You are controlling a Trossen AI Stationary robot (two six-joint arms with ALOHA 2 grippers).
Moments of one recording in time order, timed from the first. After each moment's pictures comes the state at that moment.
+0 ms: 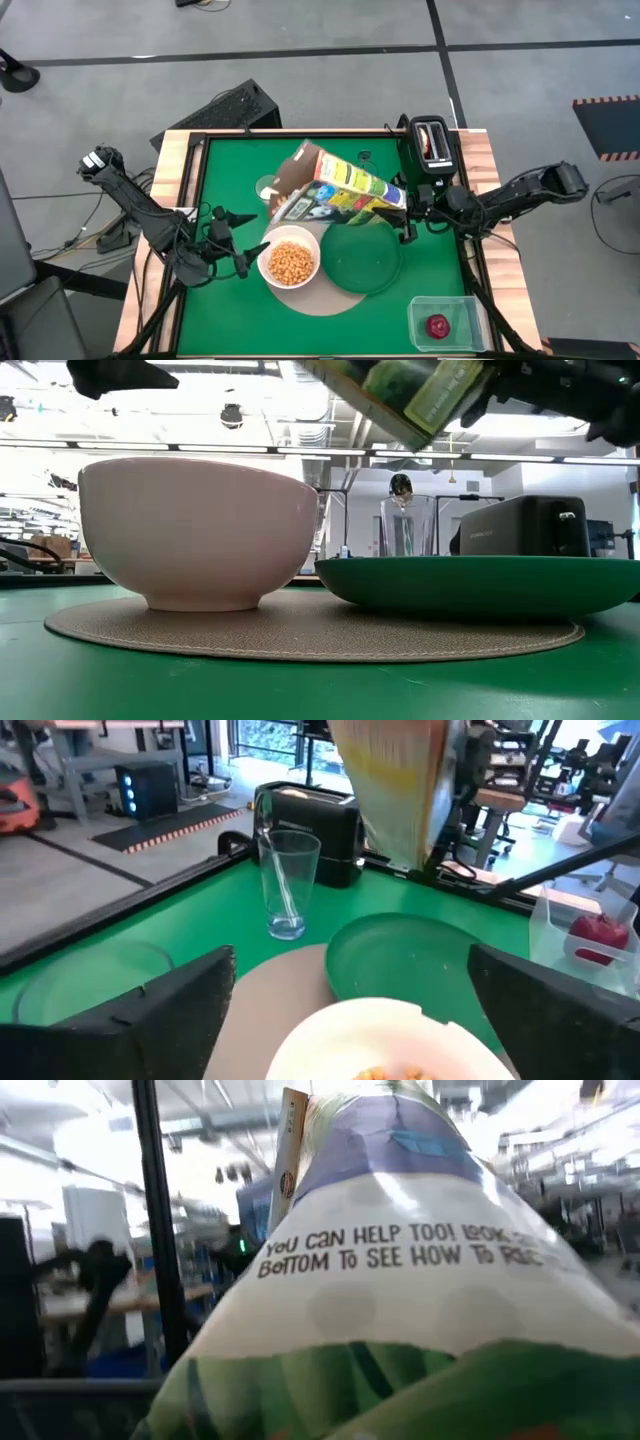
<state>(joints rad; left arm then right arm) -0.74 1.05 0.68 -0.15 -1.17 -0.61 0.10 1.10 0.28 1.24 0.10 0.11</state>
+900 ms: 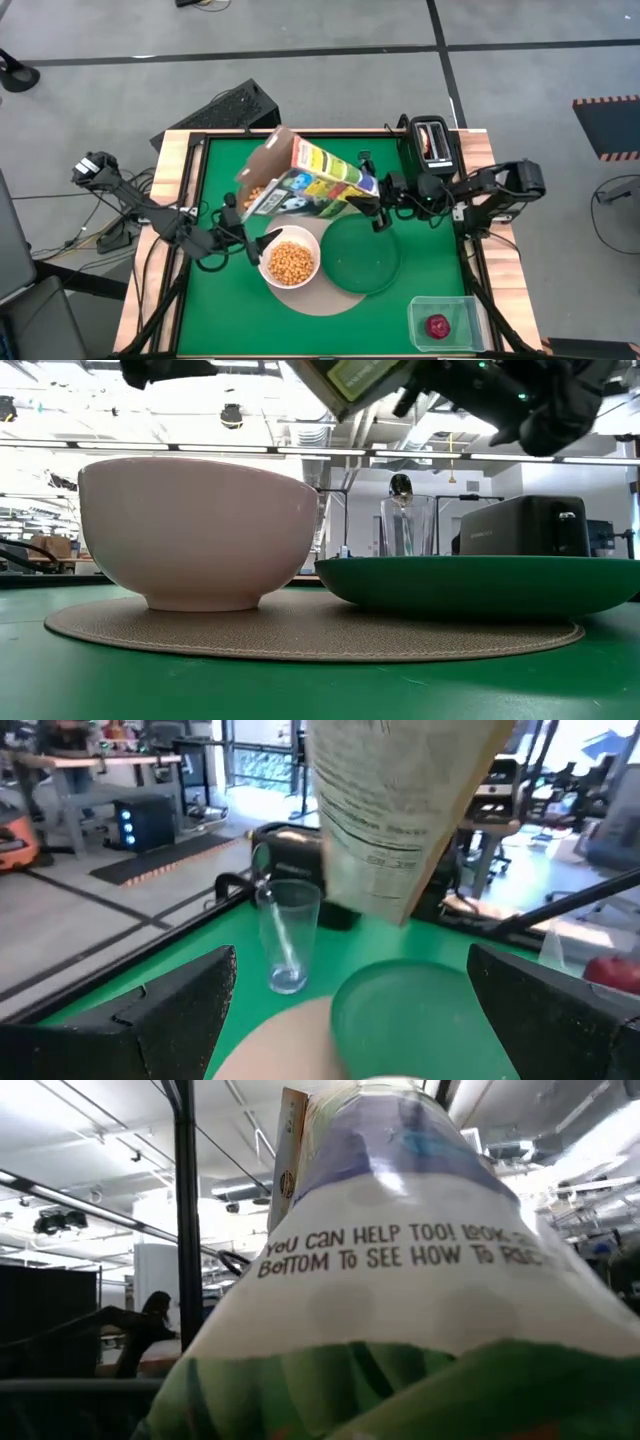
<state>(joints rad) -0.55 1.05 0.68 0.15 -1.00 -0.29 -0.07 1.53 0.56 1.57 -0.17 0.24</state>
